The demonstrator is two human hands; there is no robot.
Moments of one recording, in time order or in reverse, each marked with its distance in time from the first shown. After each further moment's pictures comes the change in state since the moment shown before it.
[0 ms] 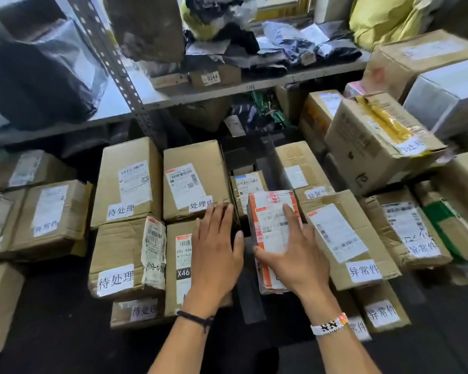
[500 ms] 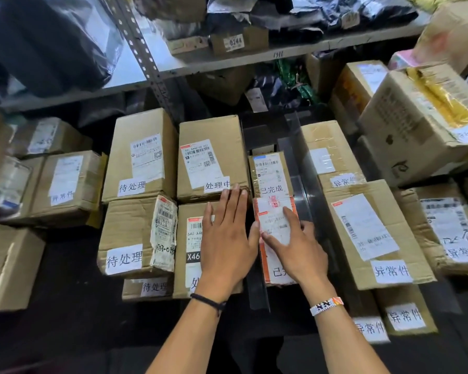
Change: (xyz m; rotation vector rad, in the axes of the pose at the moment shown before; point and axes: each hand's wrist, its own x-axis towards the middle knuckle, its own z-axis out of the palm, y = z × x) left_hand 0.007 -0.013 0.026 0.196 -0.038 -0.025; right_hand 0.040 0.030 0.067 -0.066 -0.184 0.019
